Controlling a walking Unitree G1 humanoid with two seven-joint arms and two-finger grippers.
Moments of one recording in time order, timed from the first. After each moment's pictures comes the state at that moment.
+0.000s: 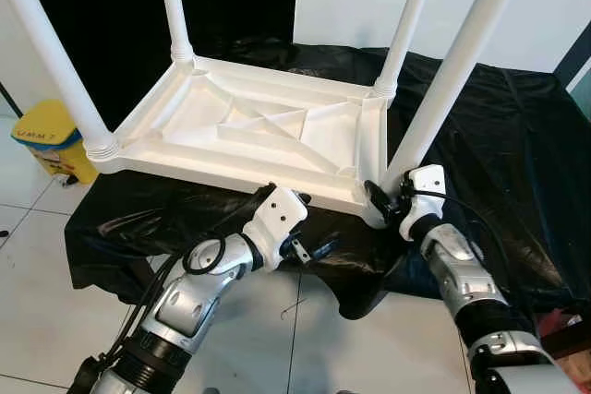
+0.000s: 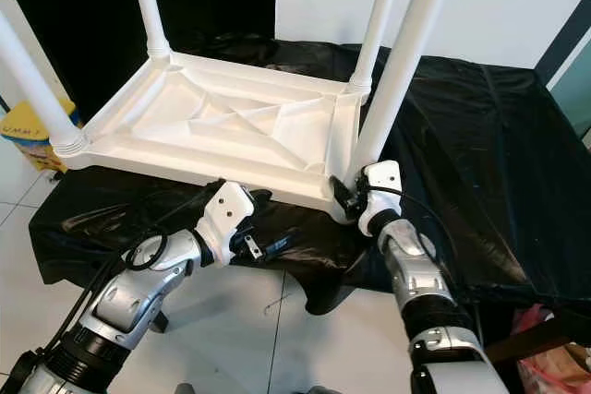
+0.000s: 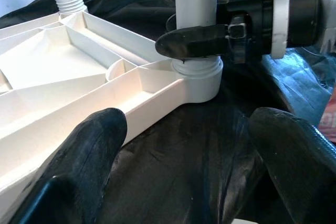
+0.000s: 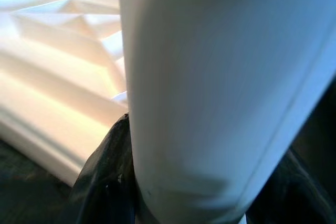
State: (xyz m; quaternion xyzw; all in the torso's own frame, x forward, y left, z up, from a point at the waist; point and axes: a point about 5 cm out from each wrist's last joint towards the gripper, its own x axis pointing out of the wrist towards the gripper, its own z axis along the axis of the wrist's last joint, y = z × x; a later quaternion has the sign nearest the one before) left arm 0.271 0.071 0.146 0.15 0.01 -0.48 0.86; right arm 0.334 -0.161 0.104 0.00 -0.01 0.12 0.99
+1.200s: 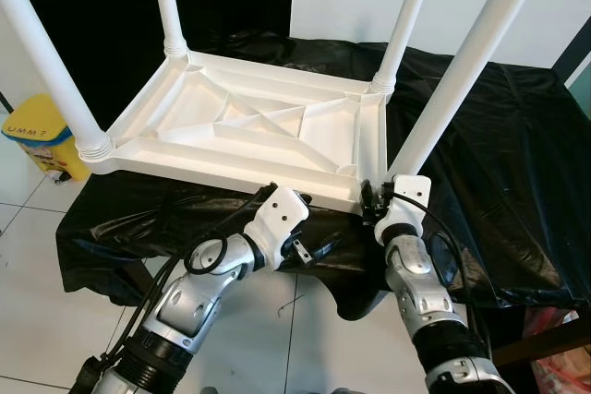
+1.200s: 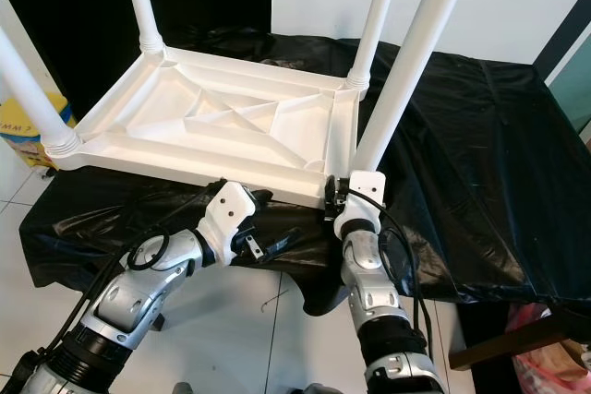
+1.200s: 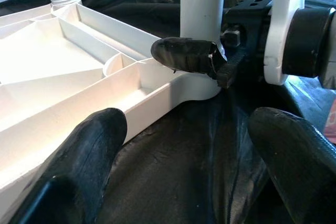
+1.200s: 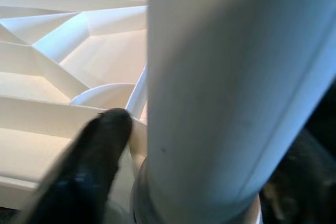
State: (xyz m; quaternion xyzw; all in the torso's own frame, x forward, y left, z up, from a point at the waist) left arm 0.271 0.069 0.146 0.14 0.01 -0.48 0.87; right arm 0.319 -0.129 0.105 0.04 -0.03 -0.01 1.00
